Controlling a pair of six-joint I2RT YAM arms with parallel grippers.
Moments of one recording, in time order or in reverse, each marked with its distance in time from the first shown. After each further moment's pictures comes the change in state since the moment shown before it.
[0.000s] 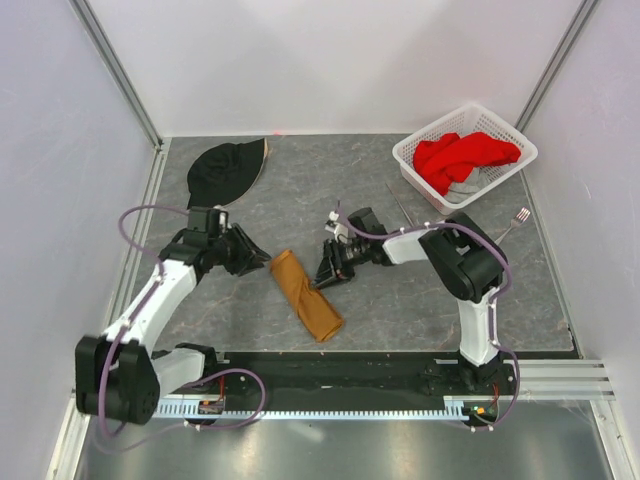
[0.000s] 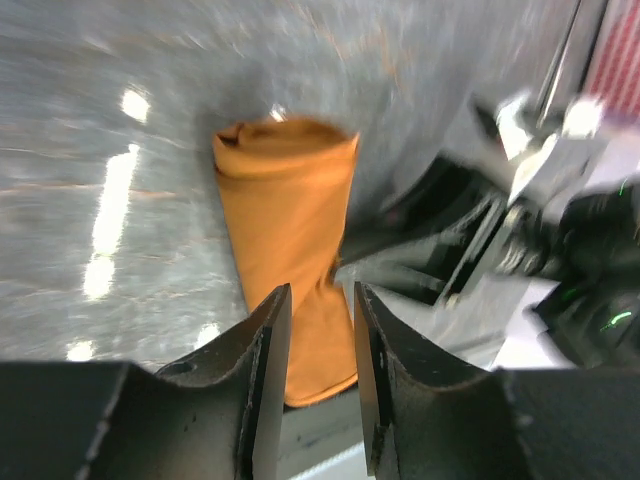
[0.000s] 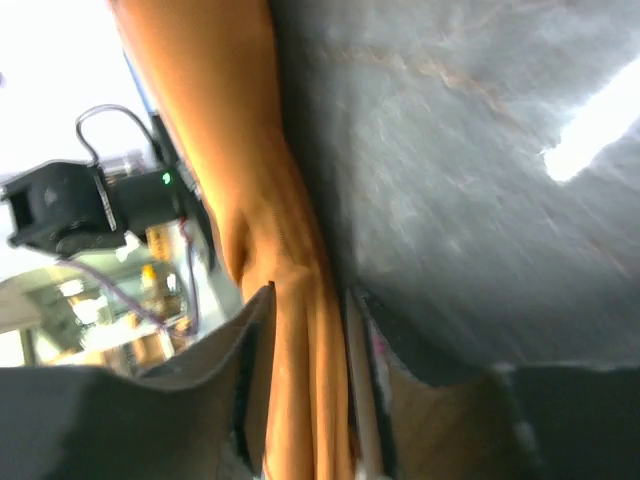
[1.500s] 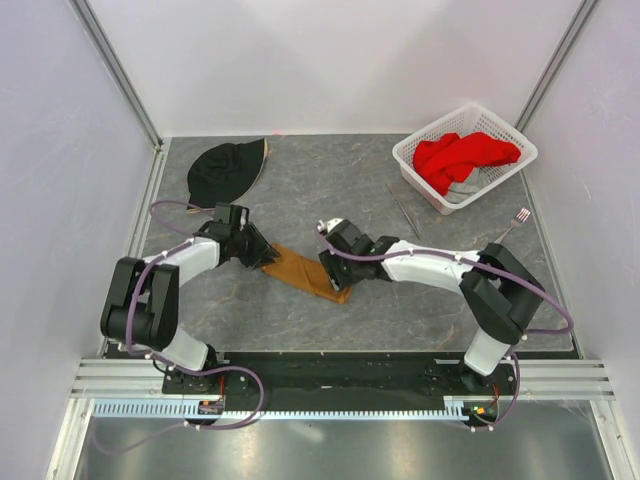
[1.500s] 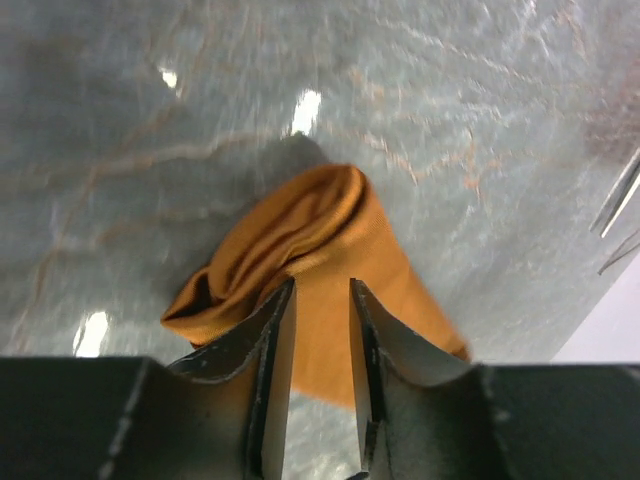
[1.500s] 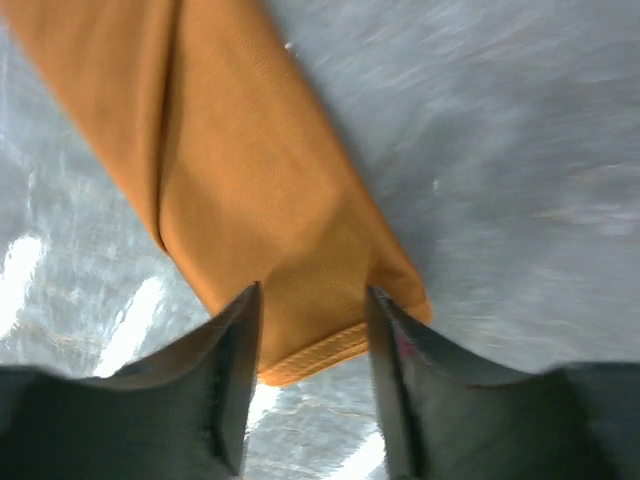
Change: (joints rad) left arm -0.067 0.482 0.018 0.360 -0.045 -0.031; right arm 0.230 -0.321 0.048 -0.603 0.903 -0.397
